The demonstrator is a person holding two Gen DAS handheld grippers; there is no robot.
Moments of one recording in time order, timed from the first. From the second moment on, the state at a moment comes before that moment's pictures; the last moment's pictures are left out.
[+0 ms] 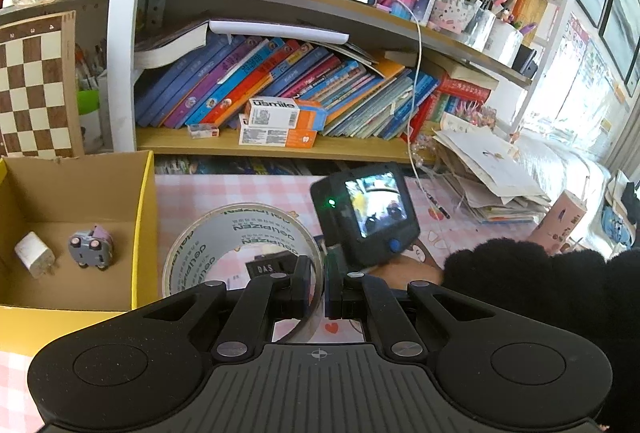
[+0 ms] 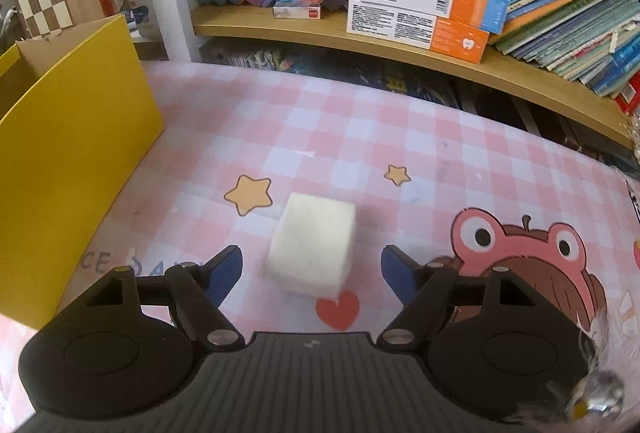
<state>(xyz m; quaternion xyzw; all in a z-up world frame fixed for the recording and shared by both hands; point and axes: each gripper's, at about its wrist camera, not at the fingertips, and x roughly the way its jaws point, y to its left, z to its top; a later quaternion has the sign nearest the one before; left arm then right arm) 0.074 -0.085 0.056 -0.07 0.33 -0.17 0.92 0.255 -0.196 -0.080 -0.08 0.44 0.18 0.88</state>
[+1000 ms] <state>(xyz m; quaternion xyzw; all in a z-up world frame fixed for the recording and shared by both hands) 0.080 -0.085 0.055 -0.07 0.34 -0.16 0.92 0.266 -0.187 -0.087 -0.09 0.43 0.17 0.88</state>
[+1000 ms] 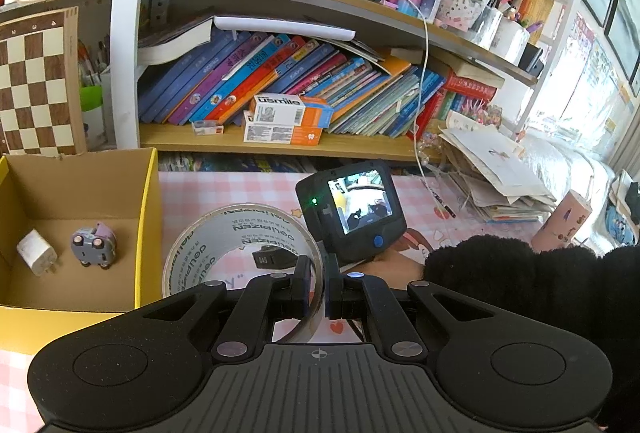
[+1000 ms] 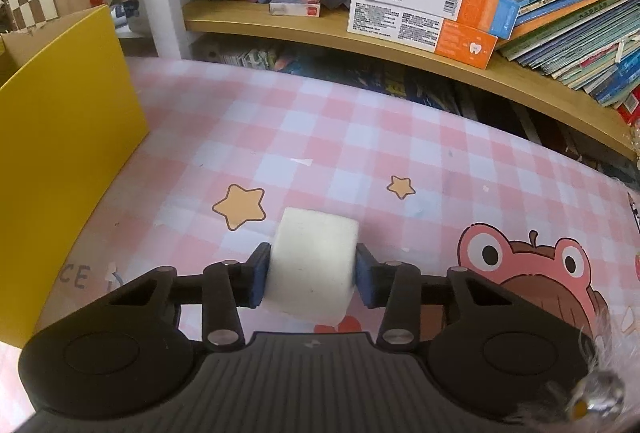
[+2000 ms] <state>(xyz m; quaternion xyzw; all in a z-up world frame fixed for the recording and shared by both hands) 0.063 -0.091 0.055 -0.08 0.32 -0.16 0.93 0.167 -0.262 -0.025 -0.06 0.43 0.21 0.88</state>
